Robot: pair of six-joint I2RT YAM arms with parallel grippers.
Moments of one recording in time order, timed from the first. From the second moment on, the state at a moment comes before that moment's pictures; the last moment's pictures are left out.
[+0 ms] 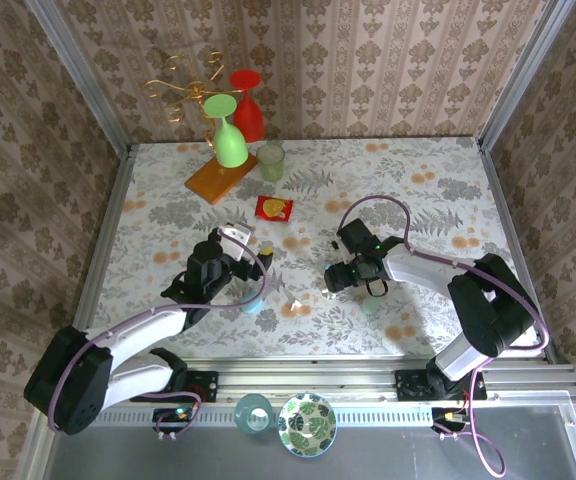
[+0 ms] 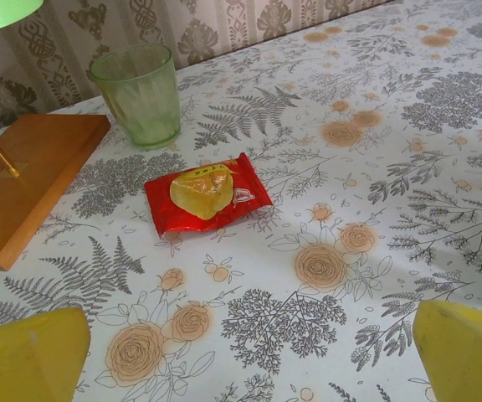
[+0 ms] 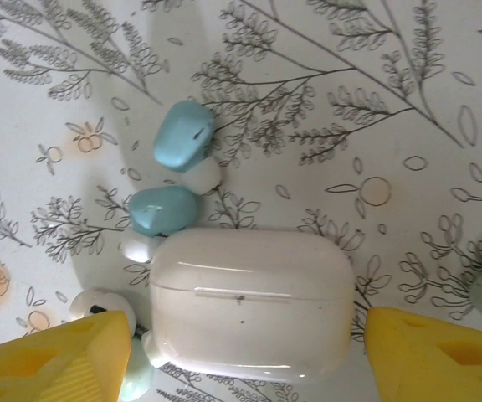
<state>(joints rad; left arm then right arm) -0.62 1.12 0.39 0.39 -0.06 0.05 0.56 1.58 0.86 -0.46 -0.04 0.25</state>
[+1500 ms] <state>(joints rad) -0.62 1.39 0.84 0.12 0.60 -0.45 0.62 1.11 0.59 0.07 -0.11 -0.02</state>
